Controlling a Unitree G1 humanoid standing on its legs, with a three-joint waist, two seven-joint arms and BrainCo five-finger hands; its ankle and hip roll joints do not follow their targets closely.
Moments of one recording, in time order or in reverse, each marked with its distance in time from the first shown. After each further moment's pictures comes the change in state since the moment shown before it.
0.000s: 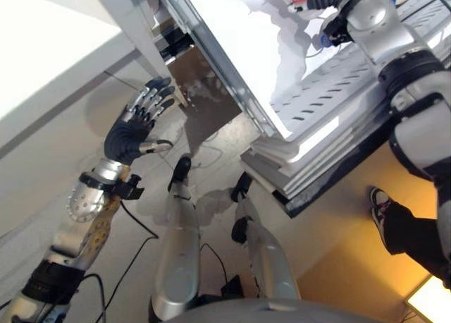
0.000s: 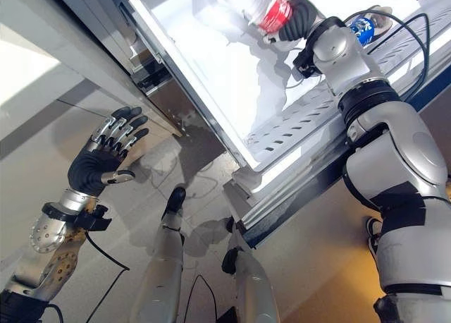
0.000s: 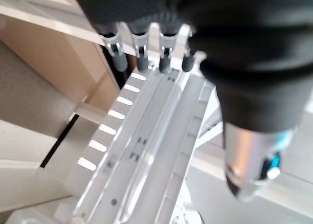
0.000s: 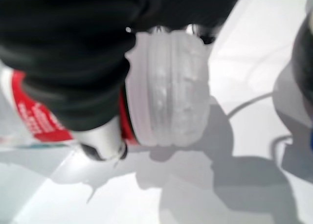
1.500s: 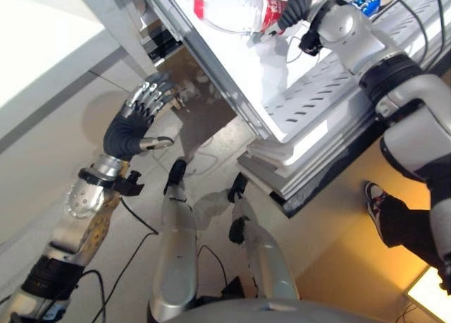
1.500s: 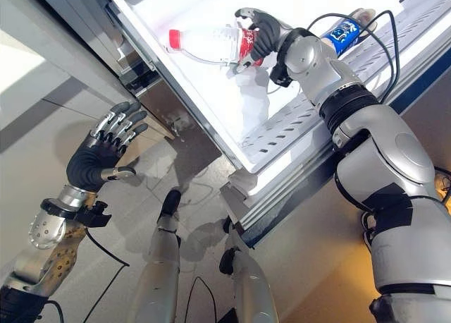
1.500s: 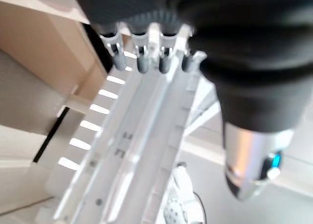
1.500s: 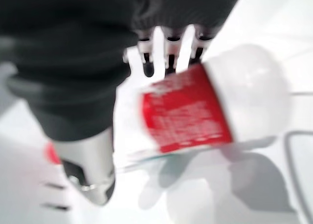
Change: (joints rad) left arm -0.040 0.039 0.011 0.001 0.007 0.000 0.008; right arm 0.049 -0.072 0.060 -0.447 -0.013 -0.034 0.030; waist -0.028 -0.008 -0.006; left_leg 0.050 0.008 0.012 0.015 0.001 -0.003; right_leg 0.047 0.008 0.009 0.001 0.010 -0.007
